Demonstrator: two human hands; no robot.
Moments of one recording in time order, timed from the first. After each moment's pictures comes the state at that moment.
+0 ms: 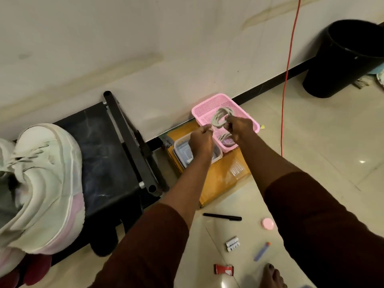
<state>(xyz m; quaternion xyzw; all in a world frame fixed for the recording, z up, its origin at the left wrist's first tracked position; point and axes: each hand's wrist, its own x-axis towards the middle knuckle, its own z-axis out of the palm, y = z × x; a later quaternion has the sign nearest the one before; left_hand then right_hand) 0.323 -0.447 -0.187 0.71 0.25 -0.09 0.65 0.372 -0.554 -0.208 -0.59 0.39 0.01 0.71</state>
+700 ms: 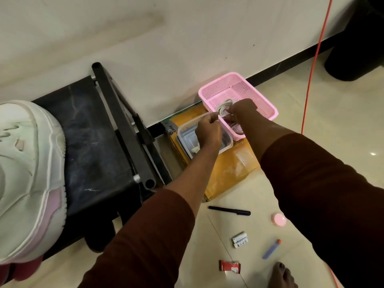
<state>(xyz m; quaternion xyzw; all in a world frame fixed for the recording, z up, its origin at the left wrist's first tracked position) 0.342 -0.448 -0.247 0.74 0.22 -0.07 0.63 0.422 -0.551 -0.262 -0.76 0.37 0.14 0.52</state>
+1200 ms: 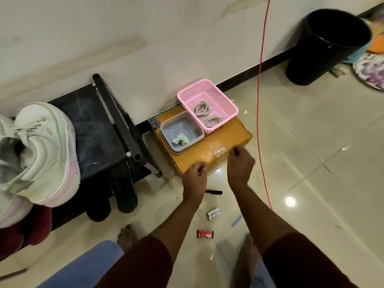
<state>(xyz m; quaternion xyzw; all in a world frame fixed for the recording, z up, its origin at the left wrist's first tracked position) 0.166 -0.443 -0.228 0.85 0.11 -0.12 0.50 0.191 -0.557 -0.230 -0.84 0.33 -0.15 0.41</state>
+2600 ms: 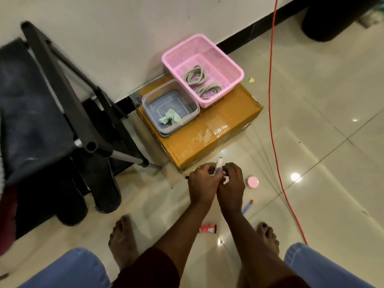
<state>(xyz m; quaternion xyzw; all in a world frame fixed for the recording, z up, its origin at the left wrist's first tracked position) 0.148 -0.475 -0.320 0.91 0.08 -0.15 0.37 0.113 -0.536 -0.360 -0.86 0.24 -0.15 0.42</state>
